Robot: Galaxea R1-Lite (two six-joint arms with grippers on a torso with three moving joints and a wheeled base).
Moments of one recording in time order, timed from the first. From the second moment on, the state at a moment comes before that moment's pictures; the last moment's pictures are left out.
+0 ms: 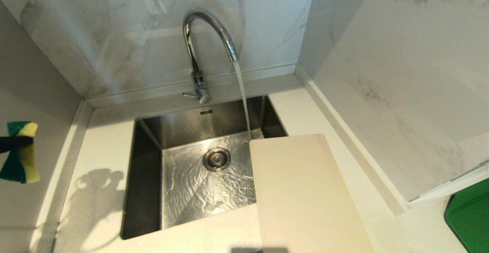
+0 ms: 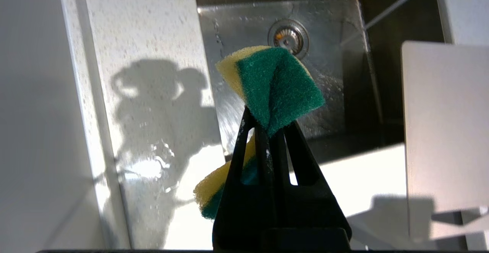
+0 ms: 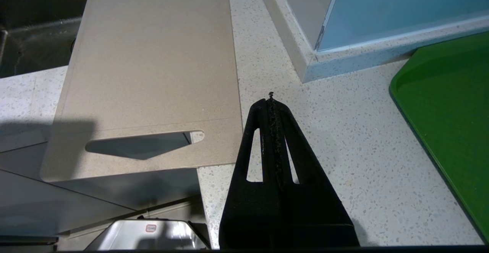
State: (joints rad) left arm -0.02 1.04 -0.94 0.29 -0.09 -0.24; right arm 0.00 0.00 0.00 0.00 0.00 0.01
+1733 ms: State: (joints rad) left arm 0.01 0.14 -0.23 0.30 -0.05 -0.08; right arm 0.00 0.00 0.00 0.00 0.00 0.01
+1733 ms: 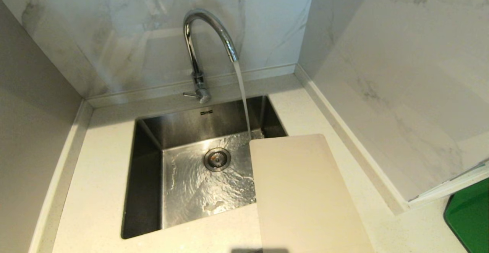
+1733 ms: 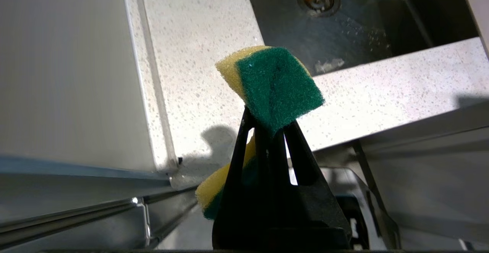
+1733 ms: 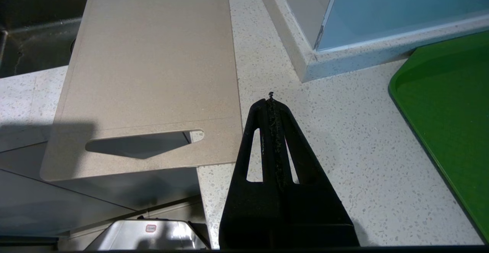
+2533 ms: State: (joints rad) left arm 0.00 0.00 -0.01 0.02 0.00 0.02; right arm 0.00 0.00 0.00 0.00 0.00 0.01
